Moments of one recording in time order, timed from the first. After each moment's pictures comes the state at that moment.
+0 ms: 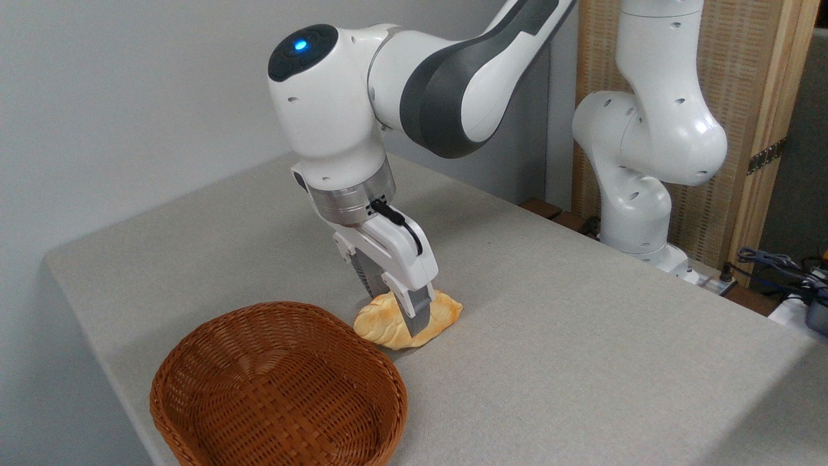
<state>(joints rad) -0.07 -0.02 0.07 -2.02 -0.08 1.82 0.83</state>
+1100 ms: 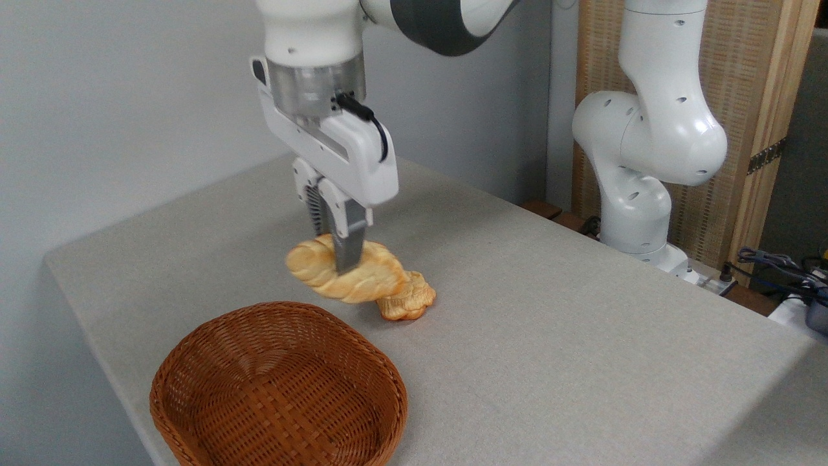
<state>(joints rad) -0.07 -0.07 0.07 -1.81 -0.13 1.80 0.83</state>
